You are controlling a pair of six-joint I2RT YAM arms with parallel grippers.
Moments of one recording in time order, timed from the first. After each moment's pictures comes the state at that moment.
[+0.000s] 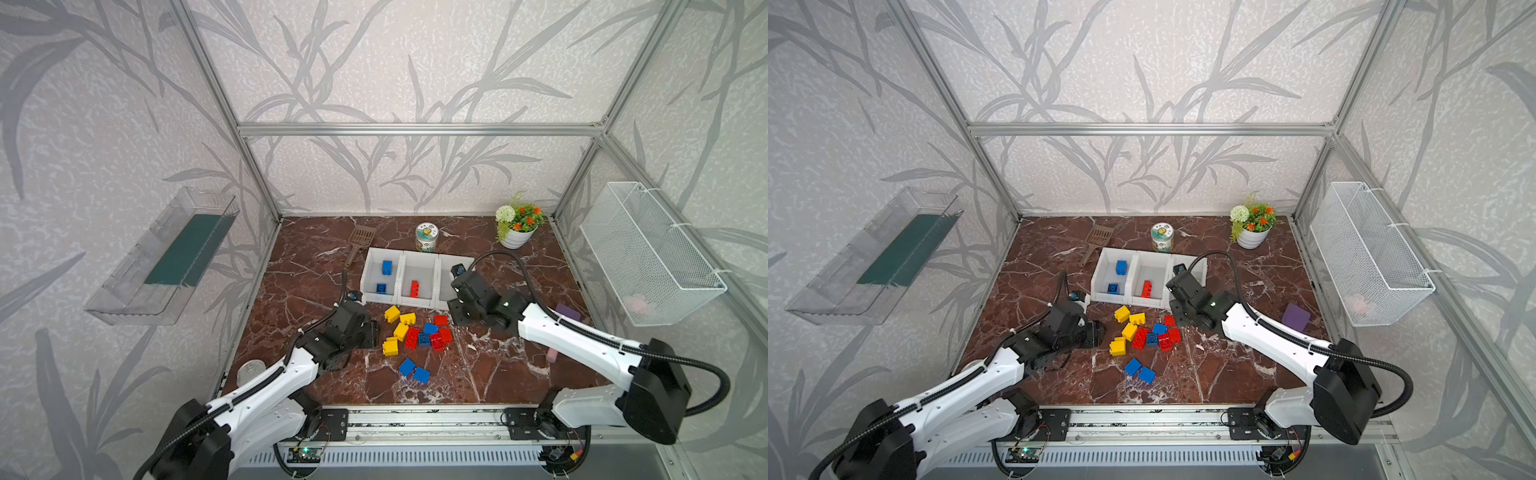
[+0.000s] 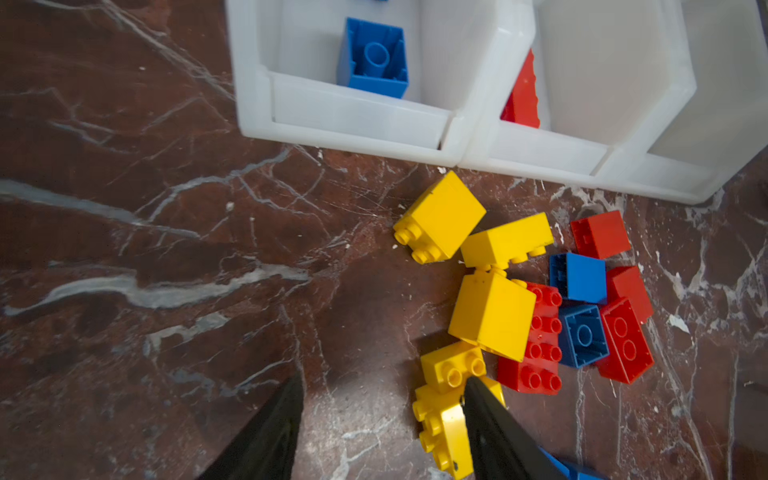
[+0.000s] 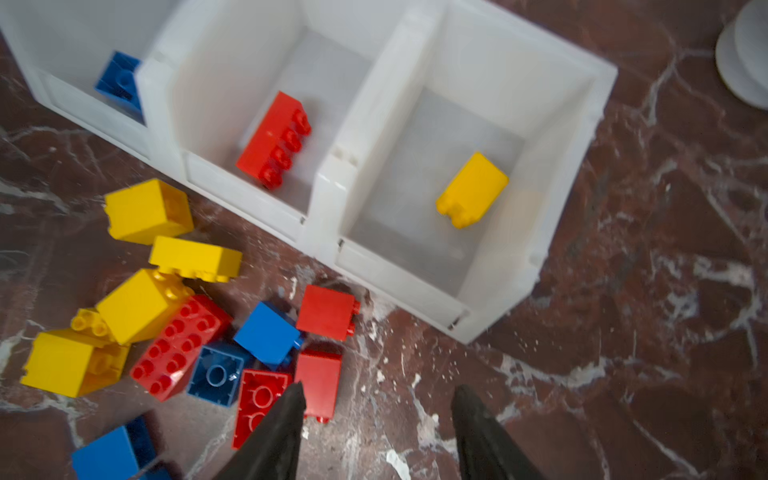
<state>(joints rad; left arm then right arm) -0.62 1.02 0.49 -0.33 -0.05 -0.55 0.78 1.30 0.89 -0.62 0.27 0.42</state>
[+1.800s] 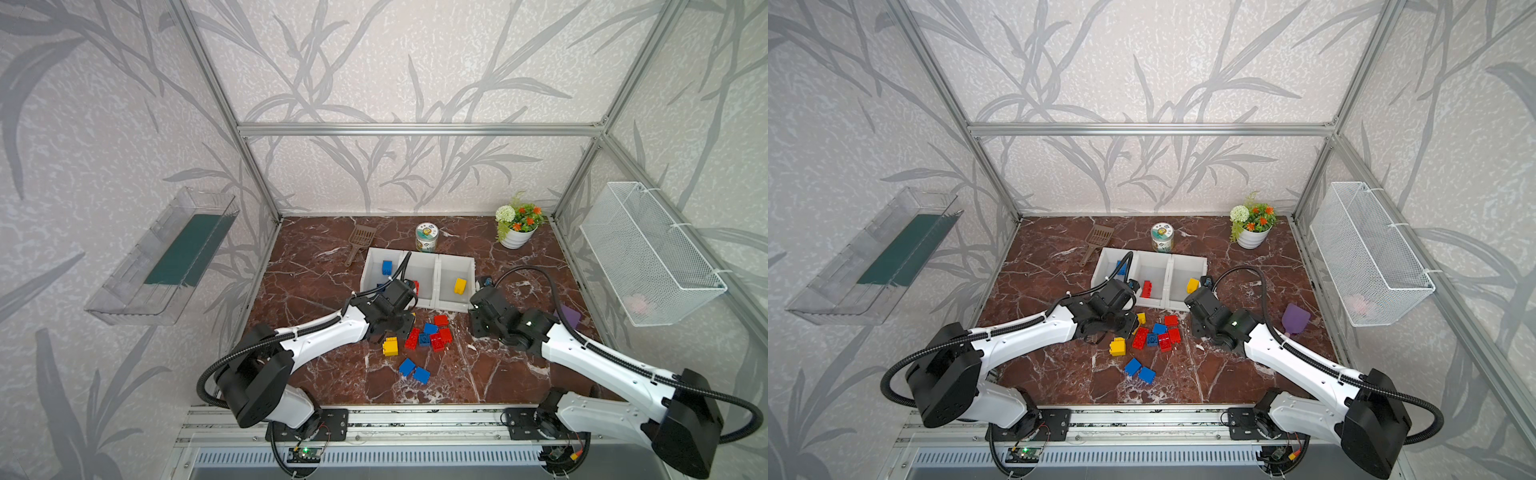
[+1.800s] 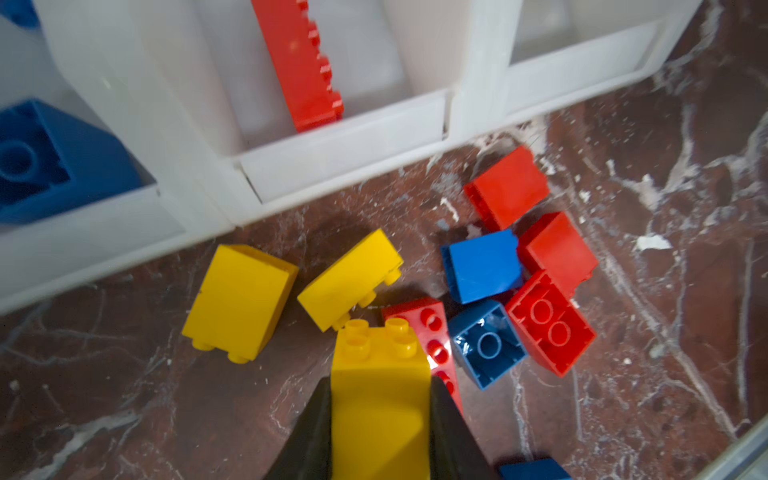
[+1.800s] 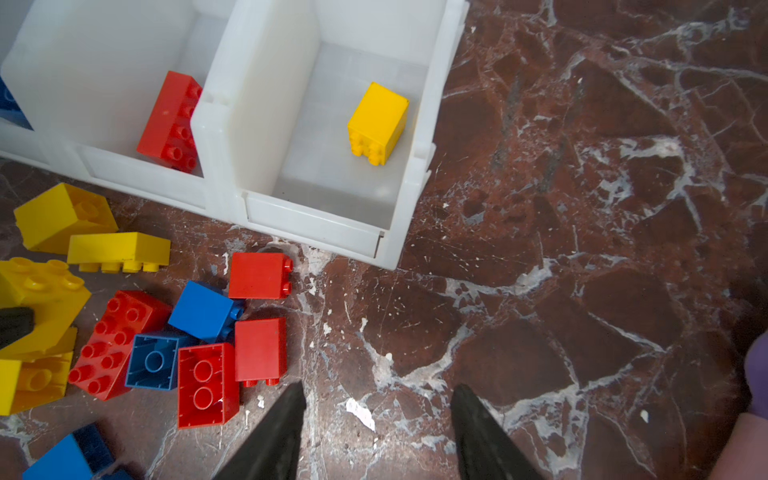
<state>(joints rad) -0.79 1.47 0.93 -0.47 -0.01 -0.32 0.74 1.11 0.77 -0.66 0.34 0.57</state>
